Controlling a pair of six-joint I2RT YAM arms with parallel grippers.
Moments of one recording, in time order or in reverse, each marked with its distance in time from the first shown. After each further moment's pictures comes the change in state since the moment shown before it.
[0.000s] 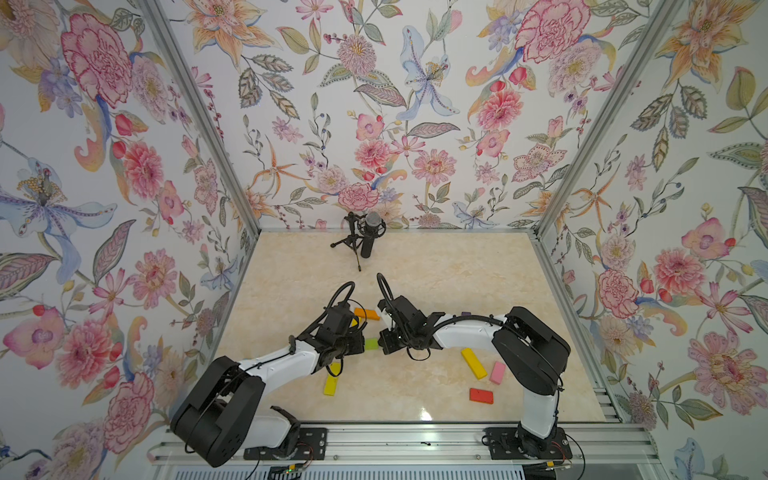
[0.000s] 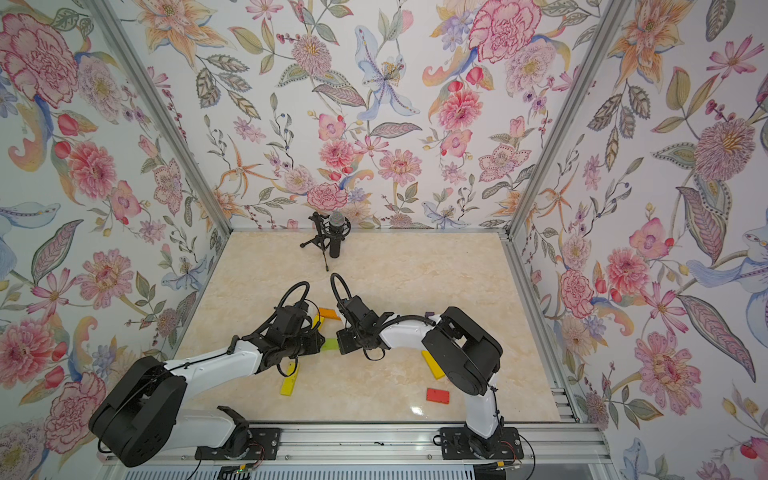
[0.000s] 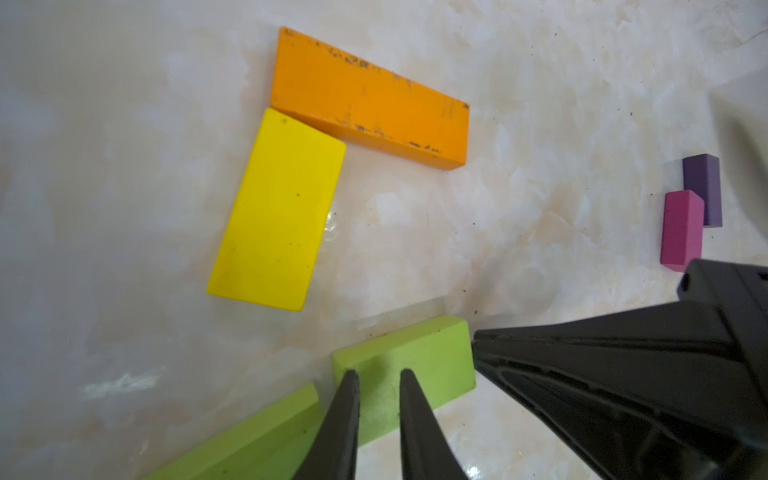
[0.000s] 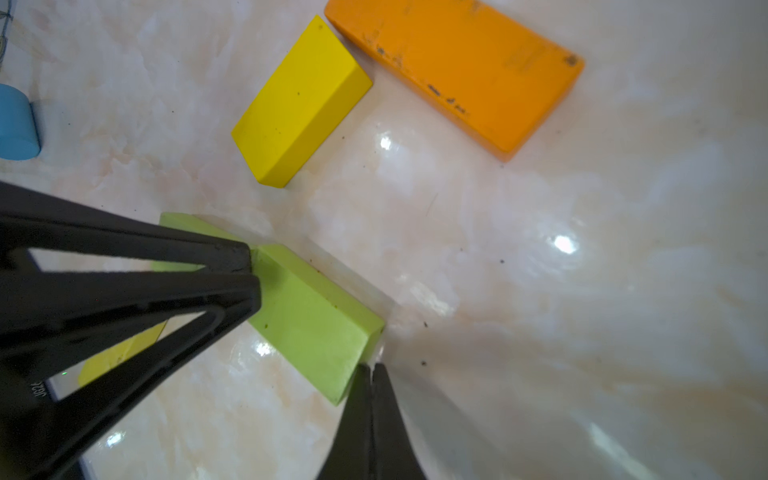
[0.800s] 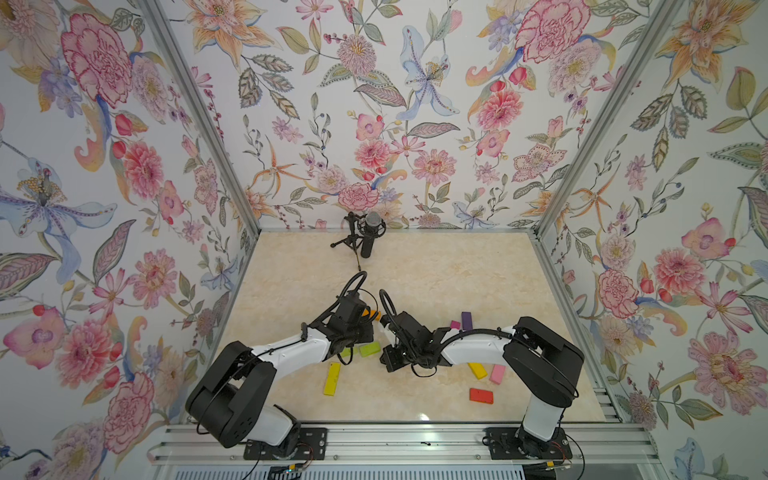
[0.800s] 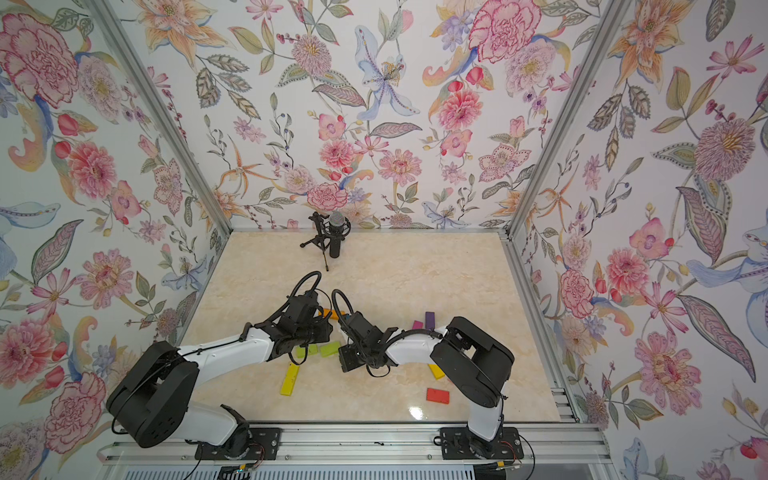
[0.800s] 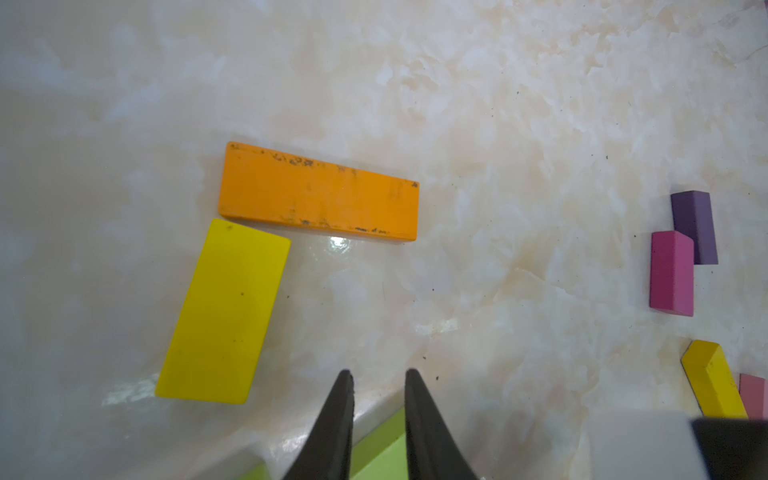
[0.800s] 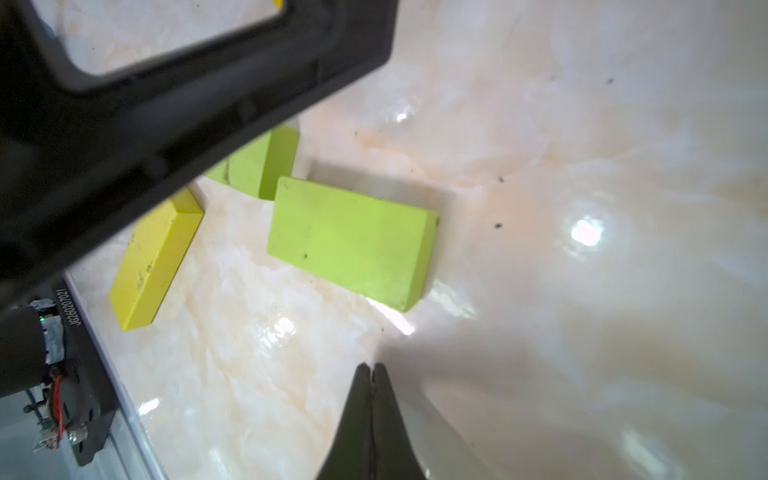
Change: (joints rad) left arm -0.042 0.081 0.140 -0.050 -0.092 0.010; right arm 0.089 -0.095 -0.142 0.054 -0.019 0.081
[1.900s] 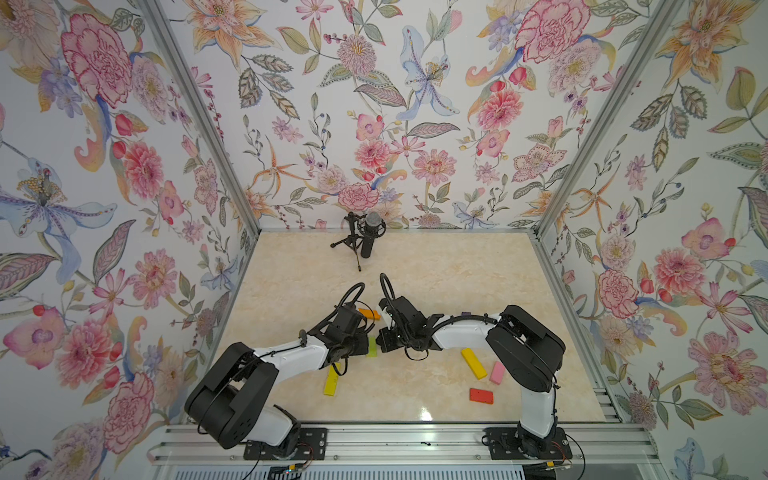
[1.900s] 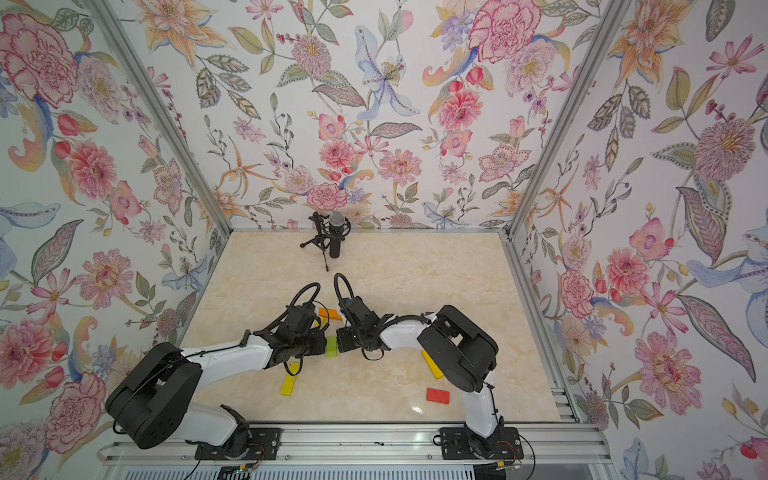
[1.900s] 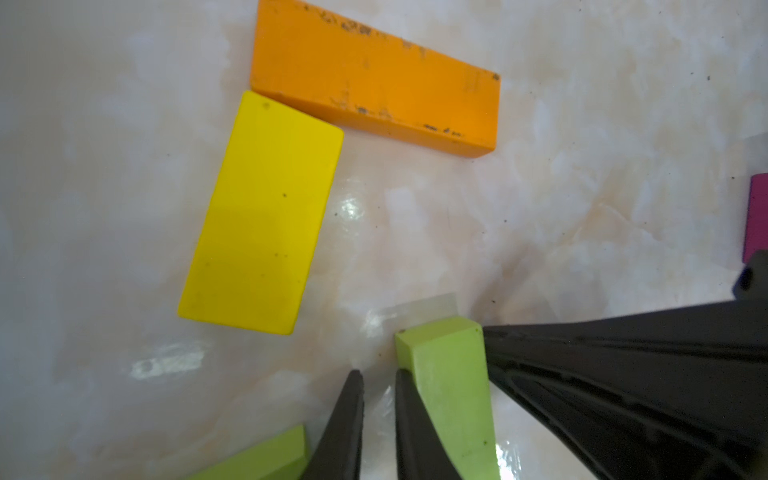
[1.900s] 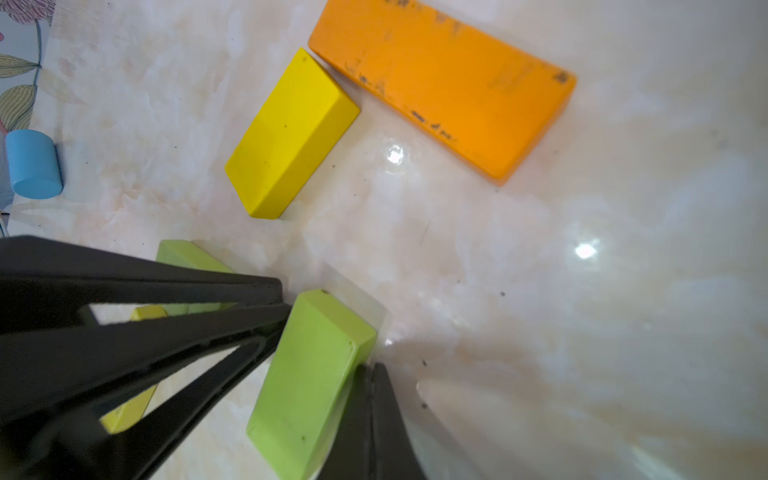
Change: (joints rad) left arm 0.000 0.001 -0.094 0.006 0.013 0.006; right arm -0.098 0.129 0.137 0.036 0.009 -0.017
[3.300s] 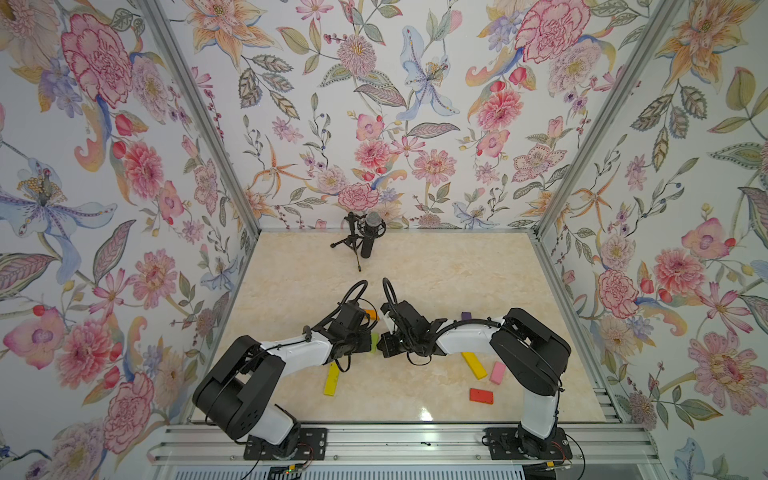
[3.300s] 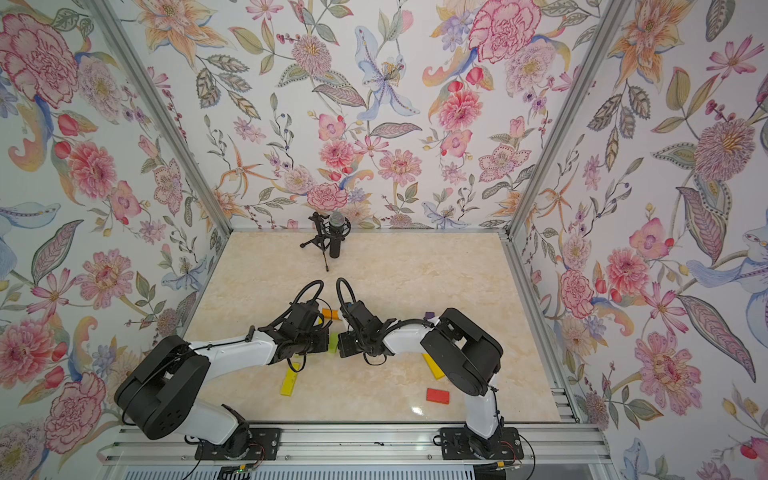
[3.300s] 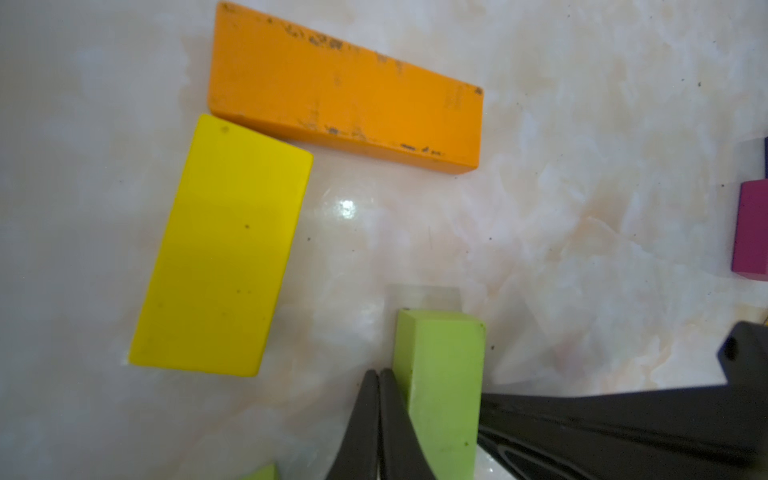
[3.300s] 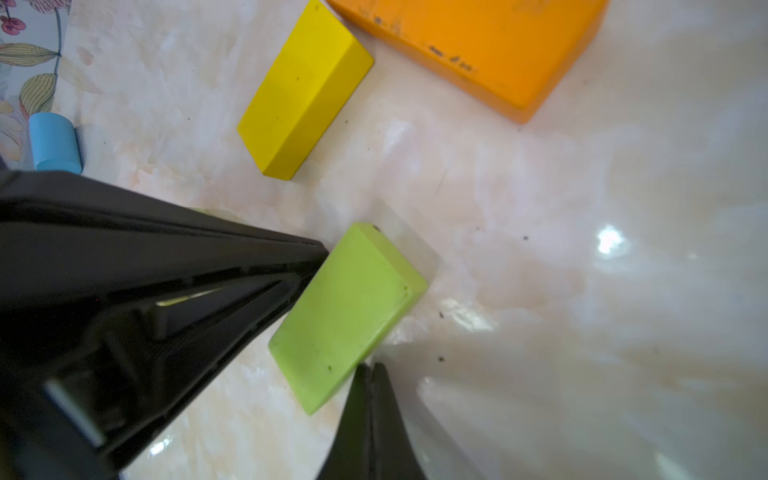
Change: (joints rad) left arm -0.001 0.064 0.050 0.011 0.024 0.000; right arm 0.000 -0.034 -0.065 0.037 -0.032 0.027
